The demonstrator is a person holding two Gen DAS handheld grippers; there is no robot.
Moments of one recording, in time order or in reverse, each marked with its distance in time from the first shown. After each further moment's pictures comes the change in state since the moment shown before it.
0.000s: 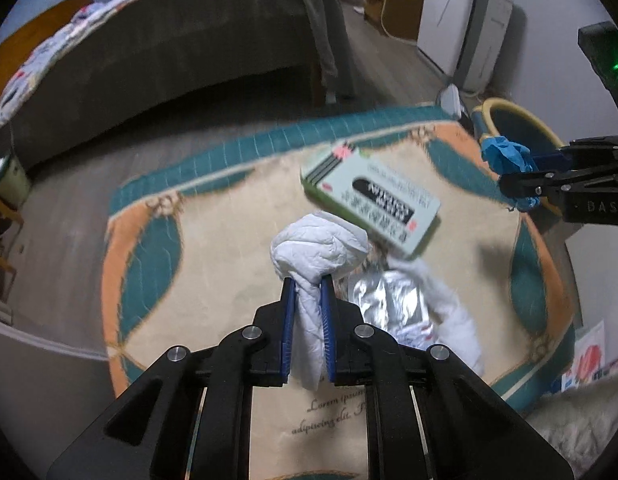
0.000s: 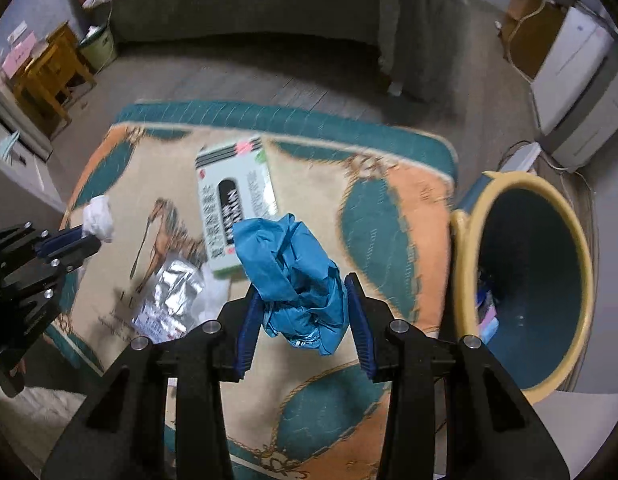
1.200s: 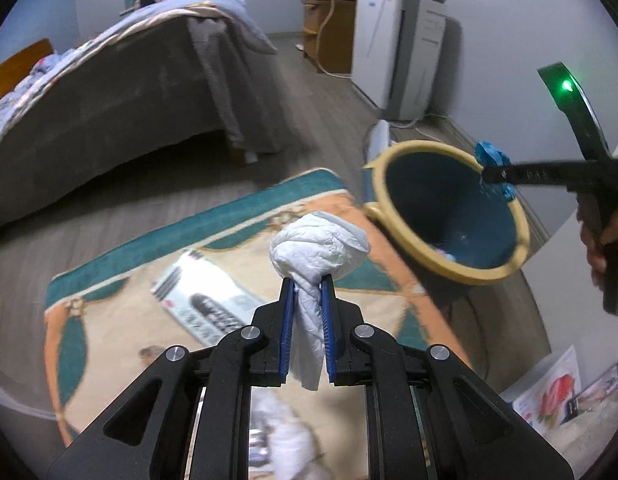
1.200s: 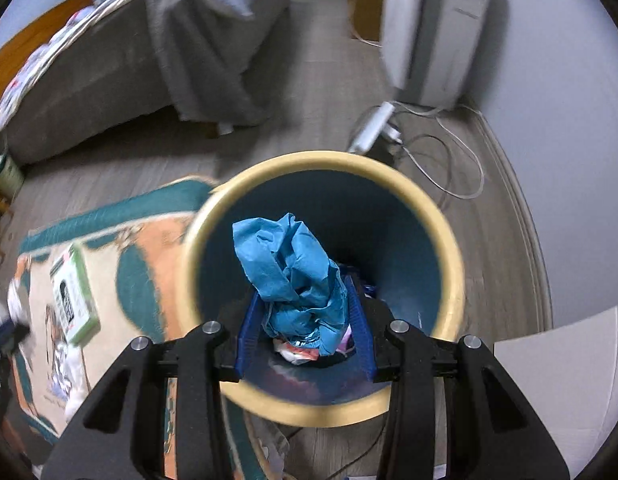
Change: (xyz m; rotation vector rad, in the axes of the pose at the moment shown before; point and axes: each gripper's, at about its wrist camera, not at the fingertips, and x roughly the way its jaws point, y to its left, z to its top) left arm -0.003 -0.142 0.060 0.114 -0.136 -0.119; right arm -0.037 -0.225 -0.046 0.448 -0.138 -0.182
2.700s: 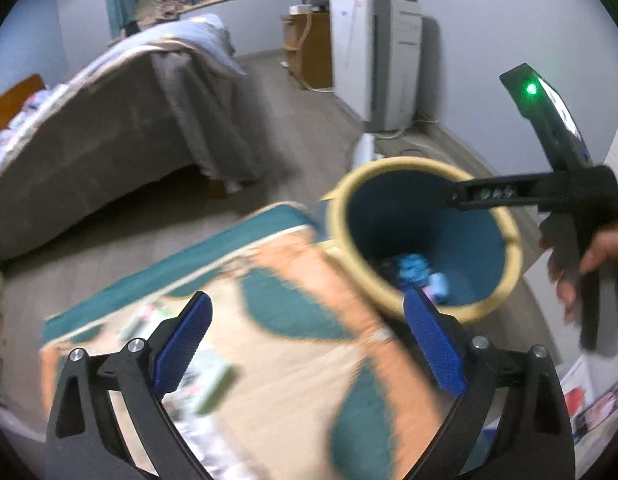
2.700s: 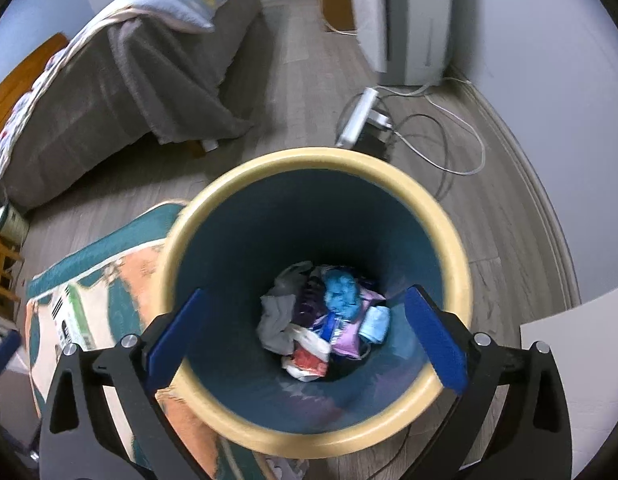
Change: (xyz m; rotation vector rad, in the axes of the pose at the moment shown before) left arm 0.012 -0.048 0.025 0.076 -0.061 0.062; right arm 0.023 -0.006 0.002 0.069 -0.007 0.069
